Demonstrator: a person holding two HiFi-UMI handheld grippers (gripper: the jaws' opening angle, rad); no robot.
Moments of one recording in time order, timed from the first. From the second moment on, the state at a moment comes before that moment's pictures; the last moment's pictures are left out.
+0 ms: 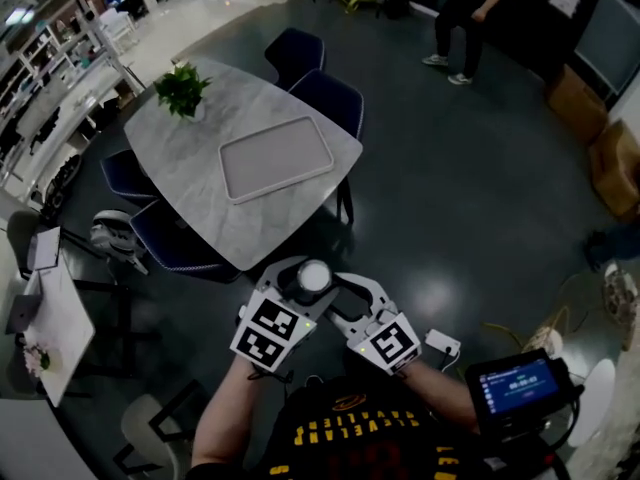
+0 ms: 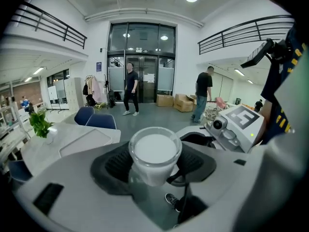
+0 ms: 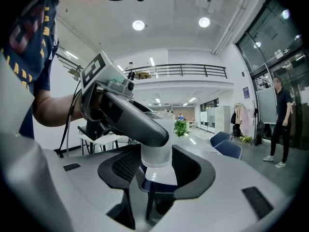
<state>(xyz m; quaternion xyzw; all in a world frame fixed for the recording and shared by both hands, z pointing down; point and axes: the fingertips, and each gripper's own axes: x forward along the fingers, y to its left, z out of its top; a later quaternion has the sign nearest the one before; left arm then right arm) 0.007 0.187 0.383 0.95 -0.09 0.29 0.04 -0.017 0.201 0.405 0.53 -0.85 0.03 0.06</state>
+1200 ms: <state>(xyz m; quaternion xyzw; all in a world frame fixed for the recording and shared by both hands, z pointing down) 0.109 0.078 0.382 0.95 -0.14 0.28 0.05 0.085 0.093 0.403 0.47 -0.88 0.04 0.07</state>
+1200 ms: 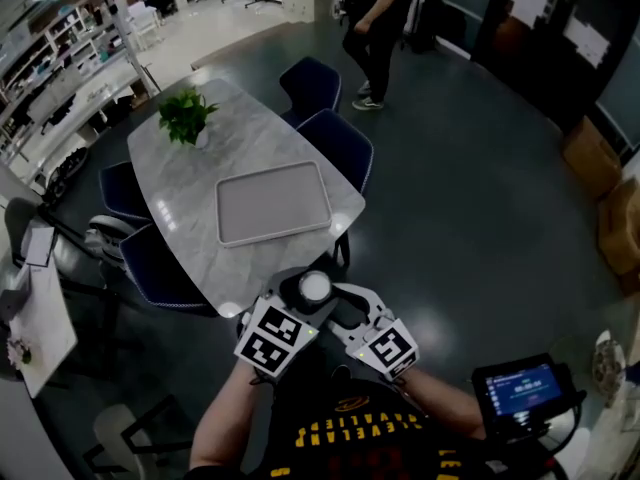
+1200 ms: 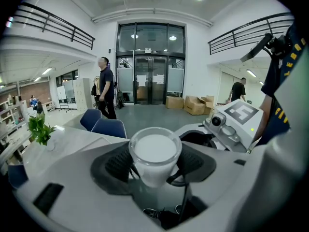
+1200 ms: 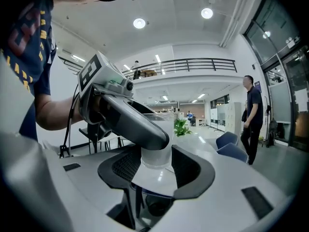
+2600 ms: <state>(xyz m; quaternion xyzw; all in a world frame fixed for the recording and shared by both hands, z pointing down) 0.058 -0.142 0.421 0.94 -0.17 0.28 0.09 0.034 -0.128 0.432 0.44 -0.89 0.08 0.10</state>
